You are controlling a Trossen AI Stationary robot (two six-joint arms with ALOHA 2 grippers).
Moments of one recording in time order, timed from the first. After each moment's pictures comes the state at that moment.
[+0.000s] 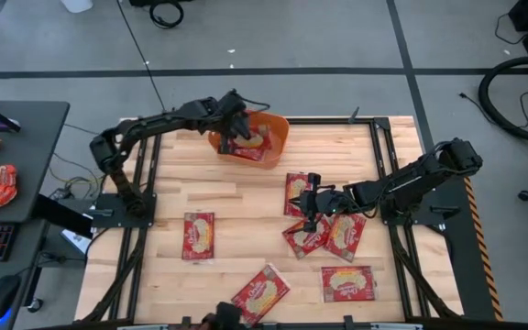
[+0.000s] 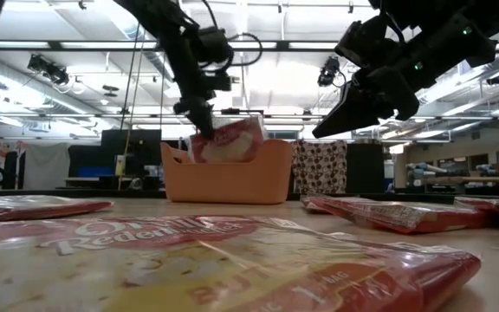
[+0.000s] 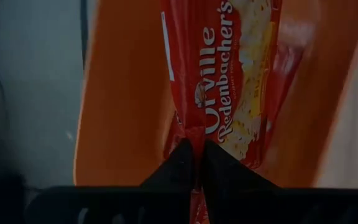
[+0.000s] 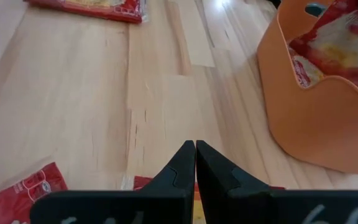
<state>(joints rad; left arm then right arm) 0.55 1.74 1.40 -0.68 -0.18 0.75 0.19 1.42 0.59 0.23 0.43 -0.04</state>
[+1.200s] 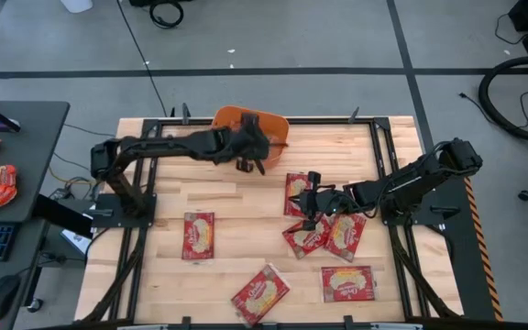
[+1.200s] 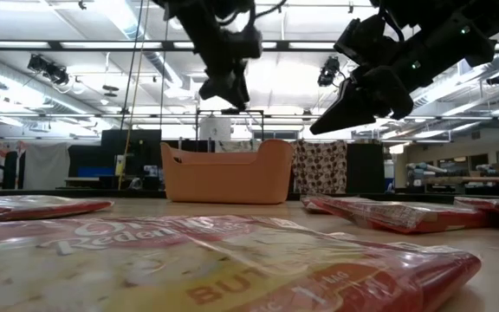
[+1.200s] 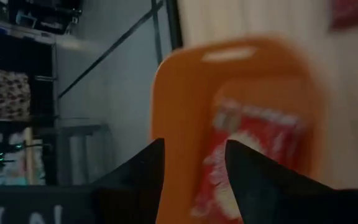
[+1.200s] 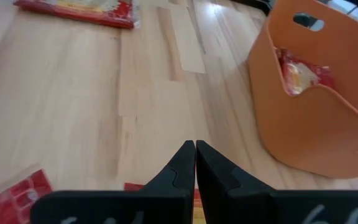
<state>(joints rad) 0.22 1.71 1.40 -0.46 -0.53 0.75 0.19 1.42 0.59 0.25 0.47 -0.08</state>
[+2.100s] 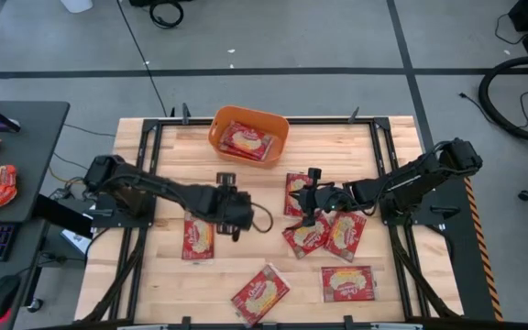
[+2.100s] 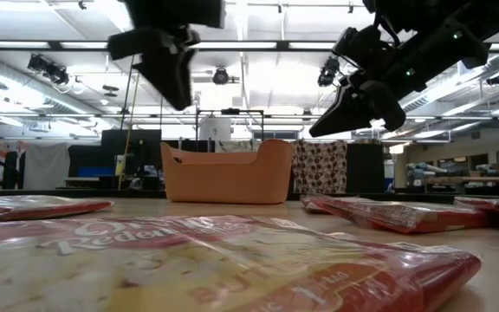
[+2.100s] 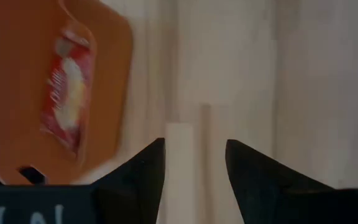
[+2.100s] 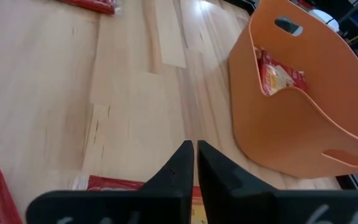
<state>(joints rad) -0.26 1.71 1.36 -1.03 -0.56 -0.13 0.16 1.42 0.59 0.24 0.50 -0.18</state>
